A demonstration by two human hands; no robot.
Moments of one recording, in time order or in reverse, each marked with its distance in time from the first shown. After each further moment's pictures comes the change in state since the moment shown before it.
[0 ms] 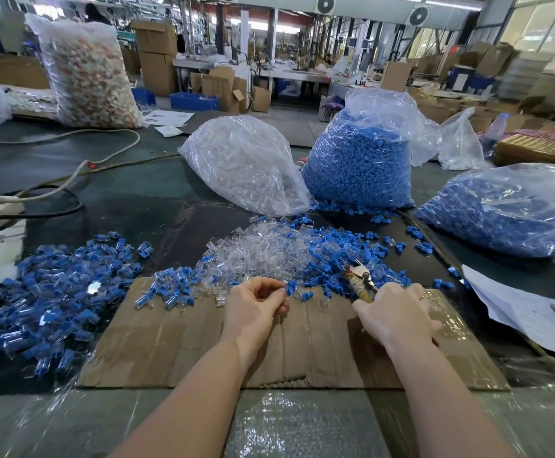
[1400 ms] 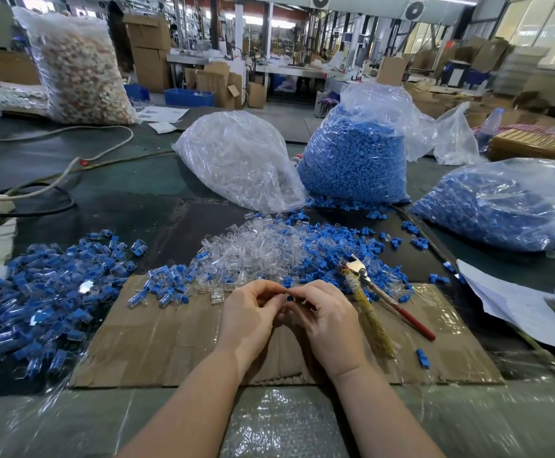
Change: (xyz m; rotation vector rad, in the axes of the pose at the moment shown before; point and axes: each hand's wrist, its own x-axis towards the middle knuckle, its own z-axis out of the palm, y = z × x) left_hand -0.002 -0.008 -0.001 0.256 -0.025 0.123; right_hand -0.031 -0.020 0.055 0.601 0.348 -0.945
